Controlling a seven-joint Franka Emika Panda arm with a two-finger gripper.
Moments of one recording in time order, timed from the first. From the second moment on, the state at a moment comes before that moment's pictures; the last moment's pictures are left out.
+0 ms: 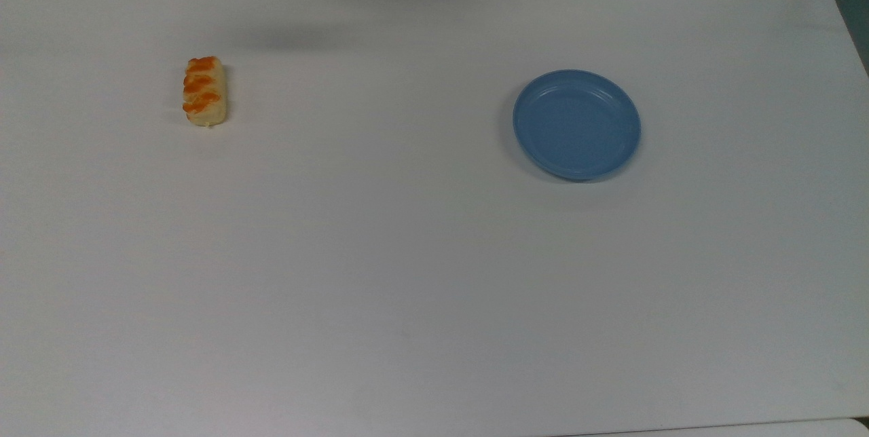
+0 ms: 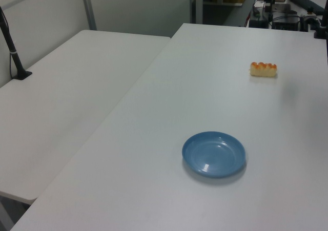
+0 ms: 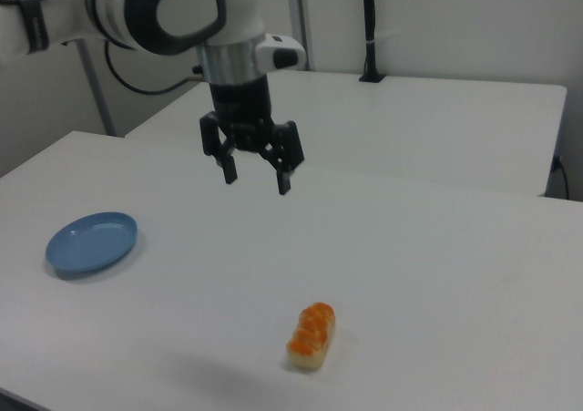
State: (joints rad) arm -0.27 -0.03 -0.07 -1.67 -0.05 1.62 -0.36
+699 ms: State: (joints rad) arm -0.33 0.08 -0.08 -2.07 -0.15 2.15 -0.40
